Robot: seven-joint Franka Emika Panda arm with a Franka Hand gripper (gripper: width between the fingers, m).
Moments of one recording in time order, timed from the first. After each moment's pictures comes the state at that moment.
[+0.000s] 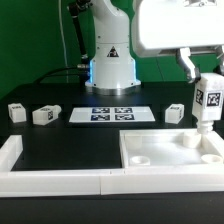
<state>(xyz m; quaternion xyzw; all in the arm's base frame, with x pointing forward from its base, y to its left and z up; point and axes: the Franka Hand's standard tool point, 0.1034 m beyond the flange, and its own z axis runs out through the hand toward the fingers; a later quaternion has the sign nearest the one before) 0.619 0.106 0.144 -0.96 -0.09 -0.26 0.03</state>
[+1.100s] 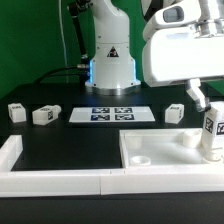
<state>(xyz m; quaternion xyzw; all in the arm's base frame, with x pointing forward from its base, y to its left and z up) 0.621 0.122 0.109 -0.96 -0.10 -0.25 0.03</state>
